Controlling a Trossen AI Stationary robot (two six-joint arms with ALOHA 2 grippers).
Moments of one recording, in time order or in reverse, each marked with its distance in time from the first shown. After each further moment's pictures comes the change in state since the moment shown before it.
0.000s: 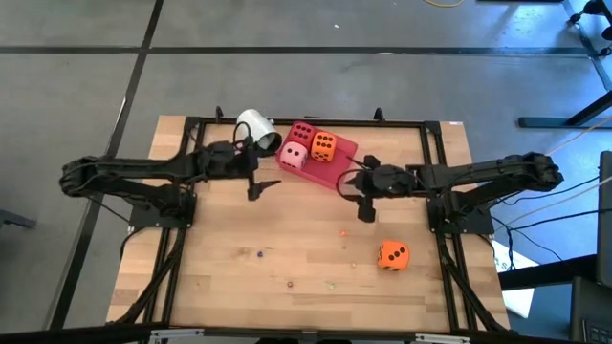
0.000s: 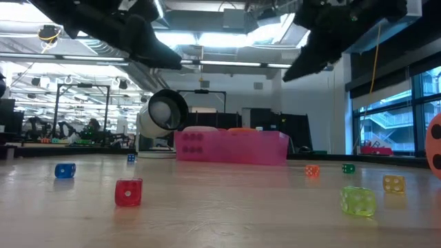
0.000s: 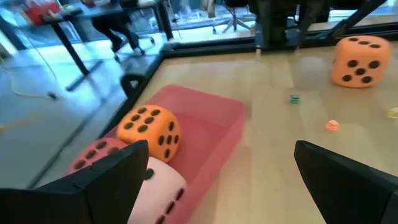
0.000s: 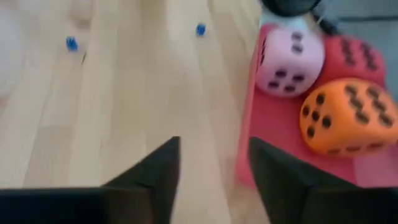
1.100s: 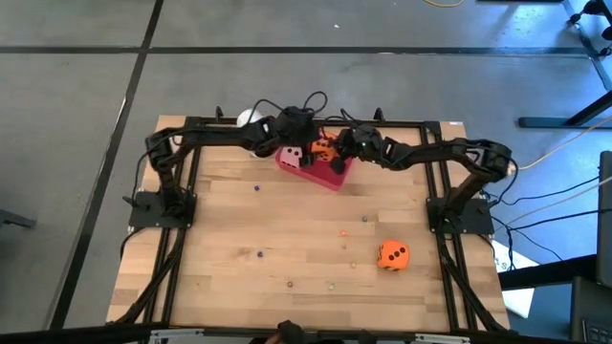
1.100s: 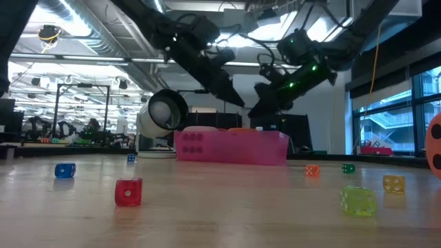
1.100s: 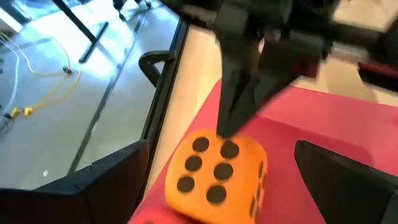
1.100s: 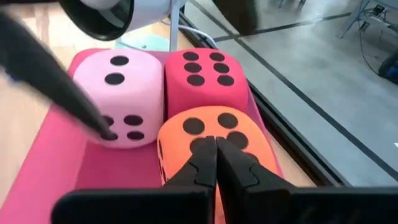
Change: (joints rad) left arm 0.198 0.792 0.687 -0.120 0.067 0.243; right arm -0.483 0.442 0.000 0.642 -0.079 -0.132
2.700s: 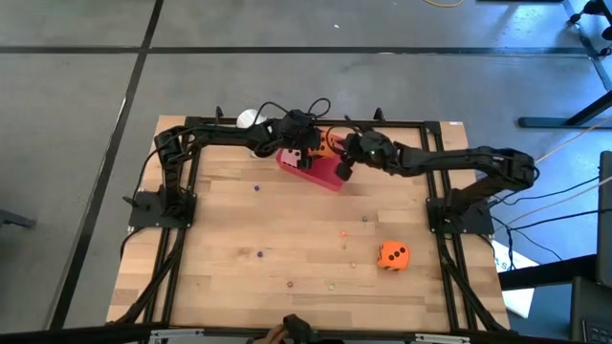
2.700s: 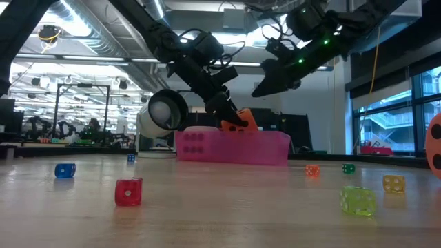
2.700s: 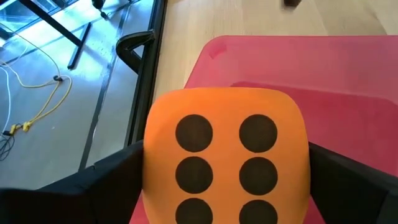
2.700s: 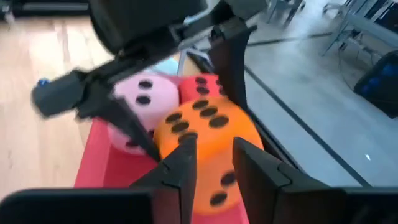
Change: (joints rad) left arm 0.019 0.091 0.001 0.023 0.027 0.158; right arm 0.130 -0.188 0.000 -0.169 0.153 -0.008
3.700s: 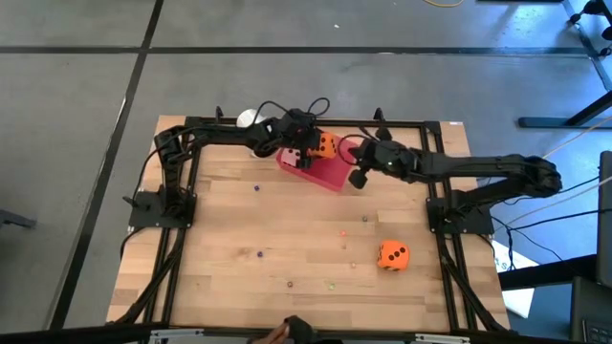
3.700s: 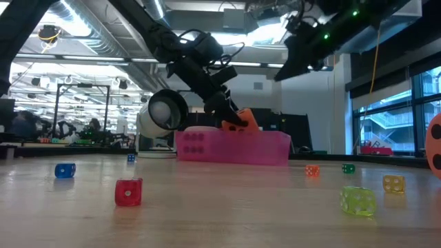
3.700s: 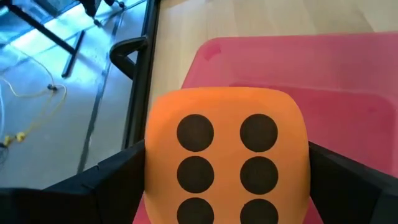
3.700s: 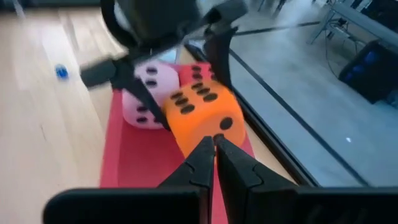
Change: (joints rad) left arm 0.004 0.000 0.000 -0.001 0.042 0.028; right arm 0.131 -0.240 0.000 -0.322 0.158 0.081
